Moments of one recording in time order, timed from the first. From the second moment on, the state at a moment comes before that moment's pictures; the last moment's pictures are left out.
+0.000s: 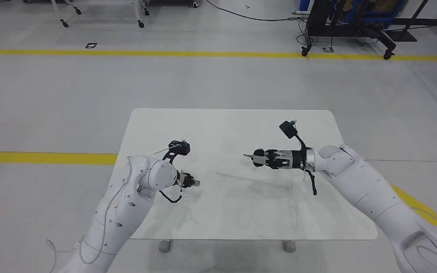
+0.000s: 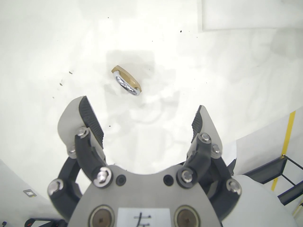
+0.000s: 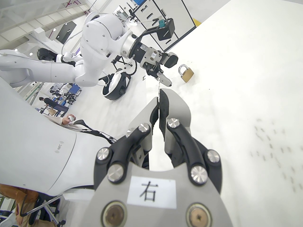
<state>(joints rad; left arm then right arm) 1.07 -1.20 -1.03 -1.57 0.92 0.16 -1.34 -0.82 -0.91 0.67 -1.08 0.31 -1.01 0.81</state>
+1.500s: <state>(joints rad) 0.98 -1.25 -0.92 -1.46 1.06 0.23 -1.32 -0.82 -0.91 0.67 -1.08 0.31 -1.01 0.81</state>
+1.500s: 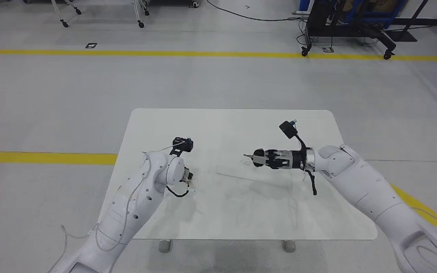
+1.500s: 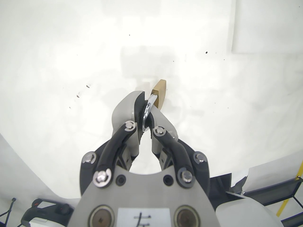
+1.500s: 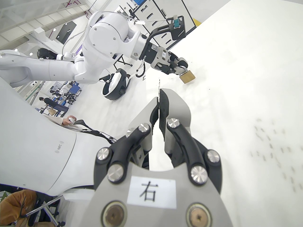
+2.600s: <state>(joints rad) 1.17 -1.23 -1.16 -1.52 0.71 -0.18 -0.60 -0.82 -0.91 0.67 -1.08 0.31 -1.01 0.81</state>
